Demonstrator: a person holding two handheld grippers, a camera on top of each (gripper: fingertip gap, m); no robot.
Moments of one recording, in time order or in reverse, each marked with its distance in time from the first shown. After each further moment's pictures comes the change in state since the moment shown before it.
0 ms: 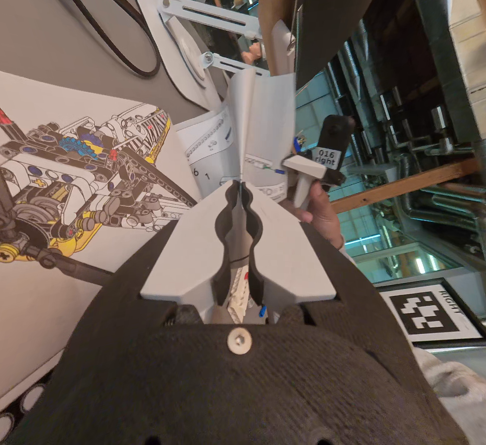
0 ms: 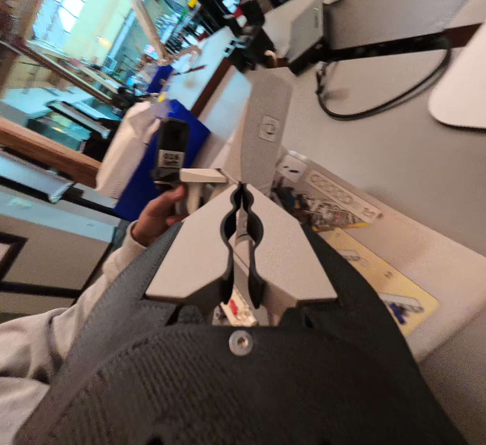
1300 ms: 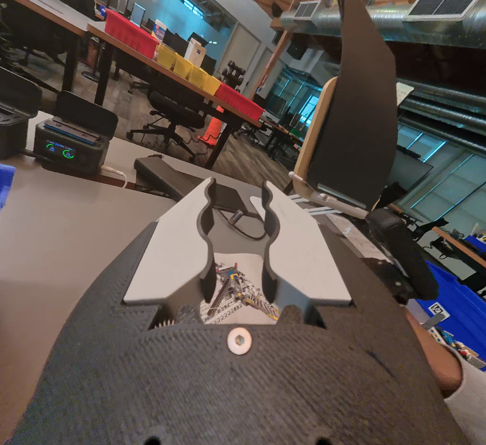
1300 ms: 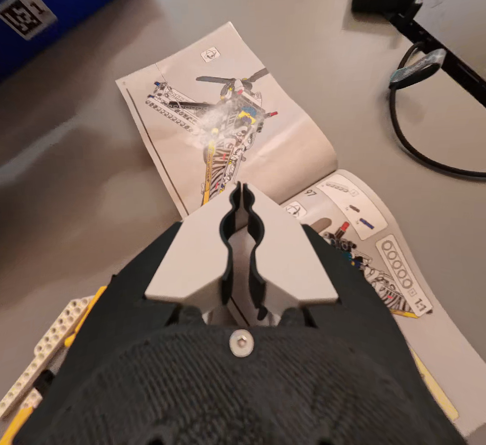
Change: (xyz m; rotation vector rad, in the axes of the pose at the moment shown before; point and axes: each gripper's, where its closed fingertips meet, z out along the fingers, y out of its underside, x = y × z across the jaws) left arm 0.055 -0.115 -0.156 0.627 -0.424 0.572; right arm 0.004 0.063 0.099 -0.398 0.379 -0.594
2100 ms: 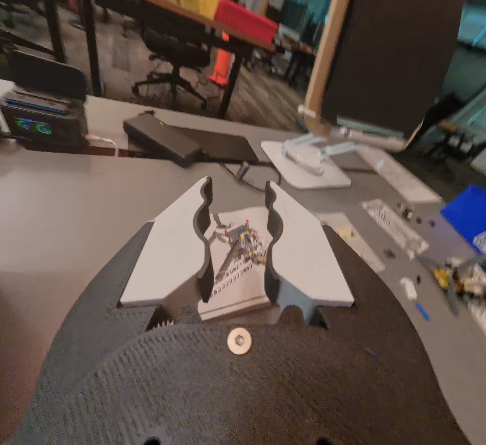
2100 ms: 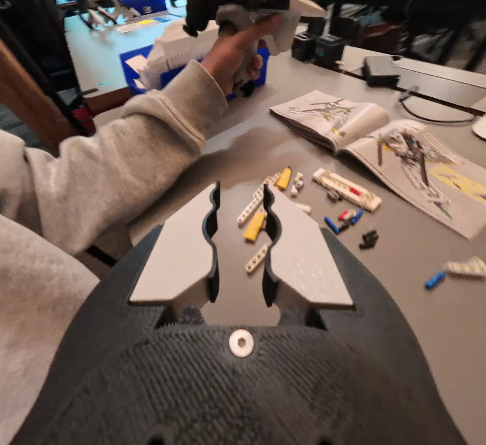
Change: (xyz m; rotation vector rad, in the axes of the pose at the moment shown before) left arm 0.014 0.048 0.015 -0.274 -0.042 0.179; right arm -0.175 0.098 -0.196 0.488 0.020 0.020
